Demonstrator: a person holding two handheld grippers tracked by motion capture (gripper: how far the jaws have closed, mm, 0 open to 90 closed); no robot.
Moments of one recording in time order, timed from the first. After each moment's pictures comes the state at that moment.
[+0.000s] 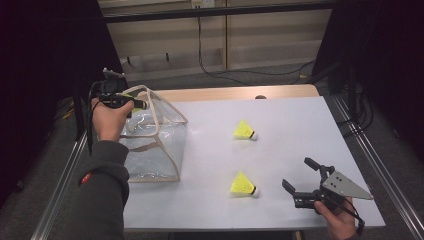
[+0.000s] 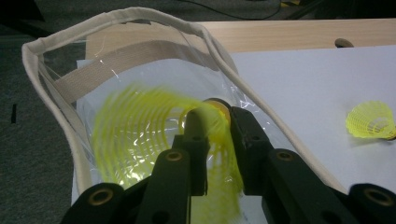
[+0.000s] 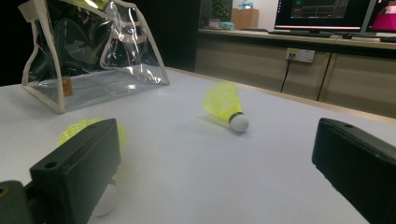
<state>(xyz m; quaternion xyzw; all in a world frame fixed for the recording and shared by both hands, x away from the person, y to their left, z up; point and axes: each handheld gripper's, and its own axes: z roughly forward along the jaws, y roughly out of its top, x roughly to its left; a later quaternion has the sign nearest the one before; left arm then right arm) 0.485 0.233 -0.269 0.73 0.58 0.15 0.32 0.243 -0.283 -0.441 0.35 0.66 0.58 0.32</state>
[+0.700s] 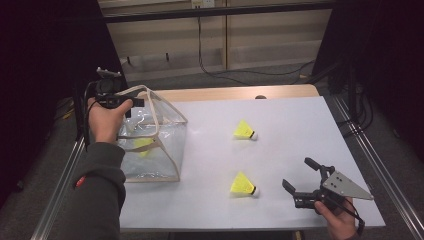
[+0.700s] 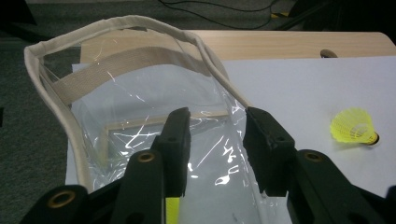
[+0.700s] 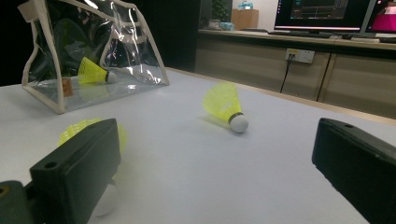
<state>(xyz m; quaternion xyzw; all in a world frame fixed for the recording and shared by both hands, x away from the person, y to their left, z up) 0.476 0.239 -0.261 0.72 0.58 0.14 0.35 0.243 -0.283 -0.441 0.35 0.66 0.58 0.32</state>
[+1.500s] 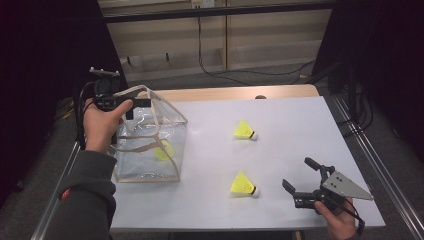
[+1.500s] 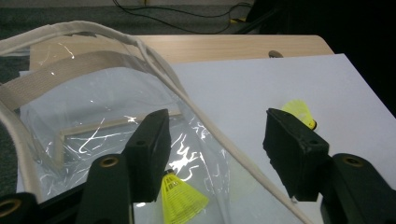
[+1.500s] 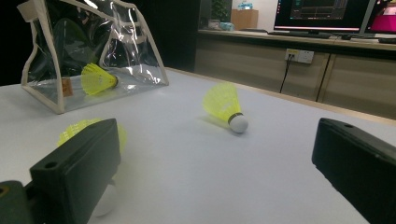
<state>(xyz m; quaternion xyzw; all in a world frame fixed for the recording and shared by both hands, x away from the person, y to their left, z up) 0.454 0.230 -0.245 0.73 0.54 0.10 0.40 0.243 -0.283 -0.441 0.35 0.66 0.58 0.32</state>
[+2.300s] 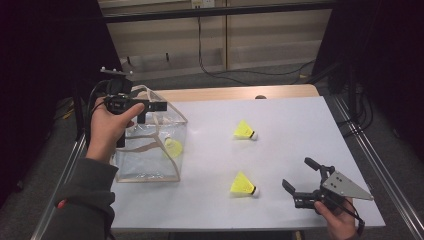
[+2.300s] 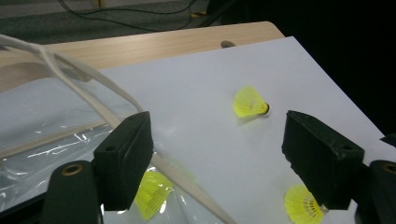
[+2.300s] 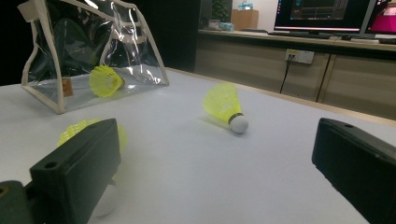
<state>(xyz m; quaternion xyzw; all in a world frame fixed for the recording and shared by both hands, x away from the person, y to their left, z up) 0.434 0.196 -0.232 0.77 0.47 0.06 0.43 0.243 -0.283 -0.441 0.35 0.66 0.58 0.32</state>
